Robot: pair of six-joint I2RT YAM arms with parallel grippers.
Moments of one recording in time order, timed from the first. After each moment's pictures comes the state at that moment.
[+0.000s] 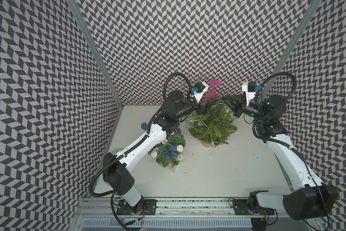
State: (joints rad) left arm -0.70 1.63 1.63 0.14 0.33 0.19; right arm 0.11 1.30 1.28 0.24 -0.96 0.22
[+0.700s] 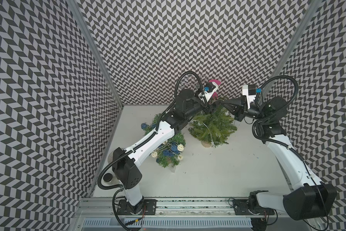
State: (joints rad) left arm -0.76 1.75 1.77 0.06 0.17 0.21; right arm 0.11 1.29 1.23 0.40 -1.15 0.31
